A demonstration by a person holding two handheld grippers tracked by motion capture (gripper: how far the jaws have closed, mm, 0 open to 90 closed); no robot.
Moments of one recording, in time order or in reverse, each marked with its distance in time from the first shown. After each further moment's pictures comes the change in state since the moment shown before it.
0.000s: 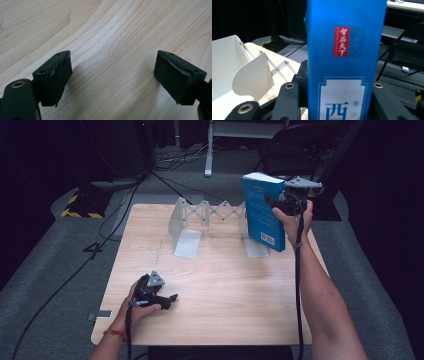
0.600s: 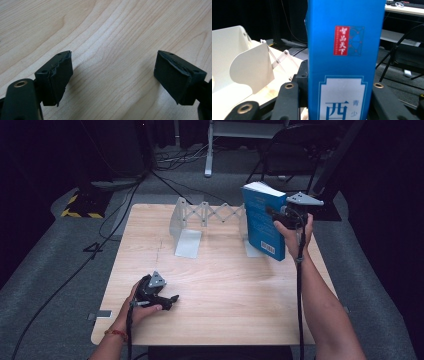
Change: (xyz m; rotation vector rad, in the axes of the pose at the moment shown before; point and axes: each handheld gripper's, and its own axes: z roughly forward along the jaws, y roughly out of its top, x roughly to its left) left arm -0.004 0.002 0.002 -0.005 -0.013 0.021; right arm 0.004 -0.040 -0.012 -0.049 0.016 -0.014
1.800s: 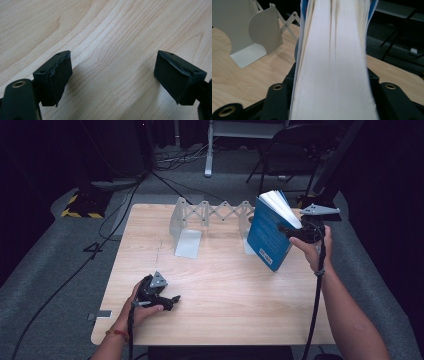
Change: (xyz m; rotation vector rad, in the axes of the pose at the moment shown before) left arm -0.002 0.001 0.002 0.001 -0.015 0.002; right arm -0.011 -0.011 -0.052 0.191 0.054 -0.006
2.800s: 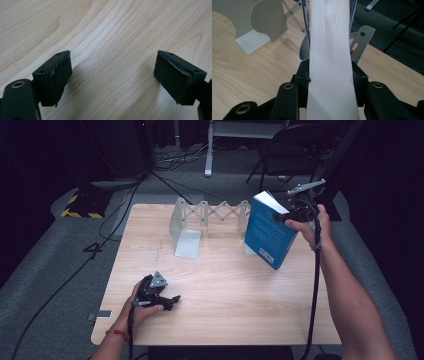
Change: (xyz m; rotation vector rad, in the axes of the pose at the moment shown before) left arm 0.000 0.000 0.000 0.004 -0.006 0.001; right arm -0.002 0.060 0.020 0.242 0.059 -0.063
